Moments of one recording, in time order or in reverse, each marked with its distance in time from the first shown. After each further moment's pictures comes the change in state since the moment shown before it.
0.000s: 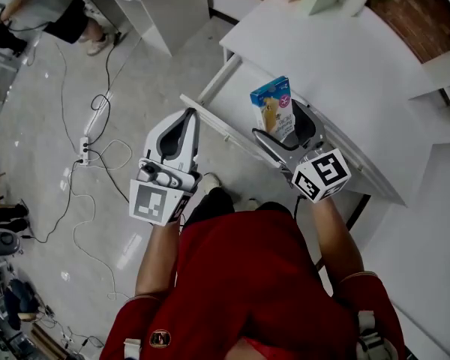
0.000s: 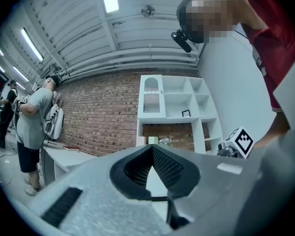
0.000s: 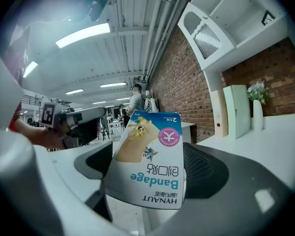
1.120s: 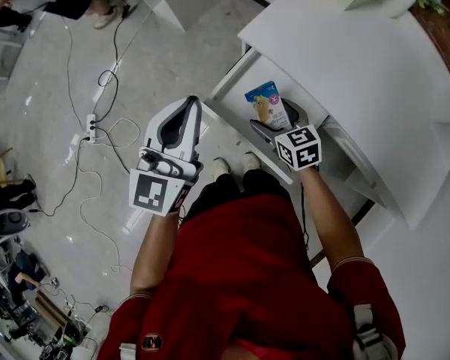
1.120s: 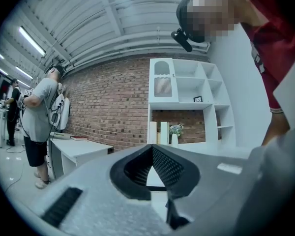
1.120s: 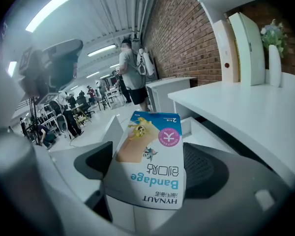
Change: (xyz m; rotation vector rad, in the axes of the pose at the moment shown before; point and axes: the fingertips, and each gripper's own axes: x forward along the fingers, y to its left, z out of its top) left arm 0.051 0.075 -0.059 -0.021 0.124 0.067; right arm 0.119 -0.072 -0.188 0.083 0.462 0.005
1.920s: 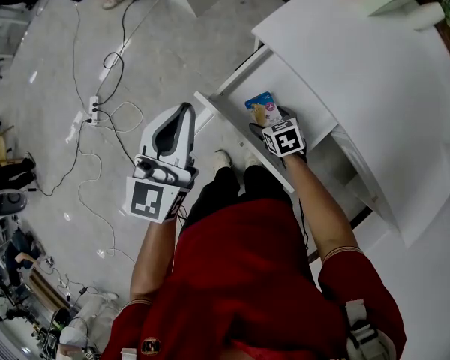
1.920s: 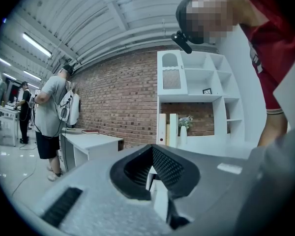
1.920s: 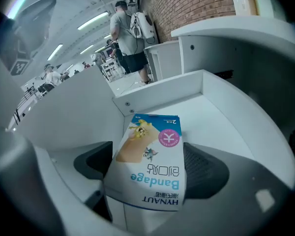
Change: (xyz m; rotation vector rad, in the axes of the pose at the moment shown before) left arm 0.113 0.059 -0.112 -0.016 0.093 0.122; right arm 0.163 -0.138 -0.109 0.015 0.379 0.029
